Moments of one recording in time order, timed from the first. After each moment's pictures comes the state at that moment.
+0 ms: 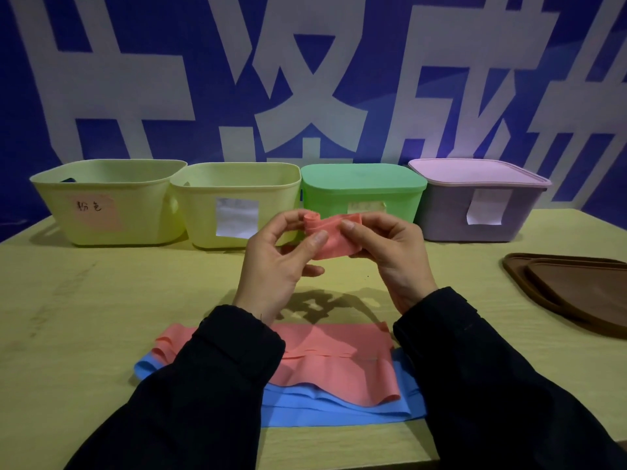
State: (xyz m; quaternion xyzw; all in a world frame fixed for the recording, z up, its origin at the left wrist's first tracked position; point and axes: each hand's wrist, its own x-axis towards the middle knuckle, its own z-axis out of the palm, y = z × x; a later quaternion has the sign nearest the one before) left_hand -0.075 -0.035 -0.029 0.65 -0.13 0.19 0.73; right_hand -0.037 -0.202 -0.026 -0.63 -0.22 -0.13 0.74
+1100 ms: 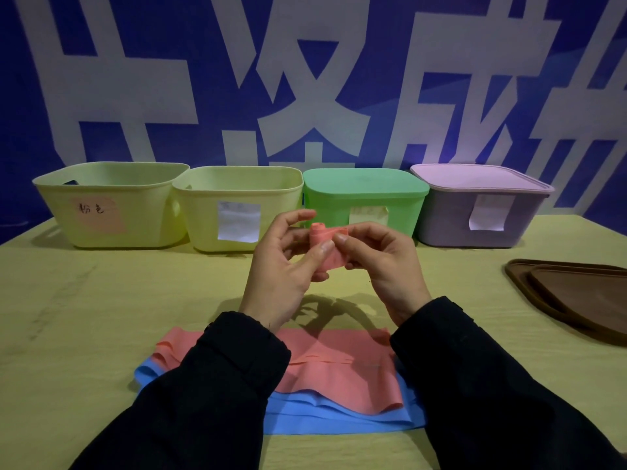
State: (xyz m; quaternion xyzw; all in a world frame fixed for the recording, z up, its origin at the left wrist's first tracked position) left_hand -0.074 -0.039 -0.032 0.67 -0.13 0.20 0.71; right_hand -0.041 -0.193 -0.029 -0.65 -0.22 -0.11 0.72
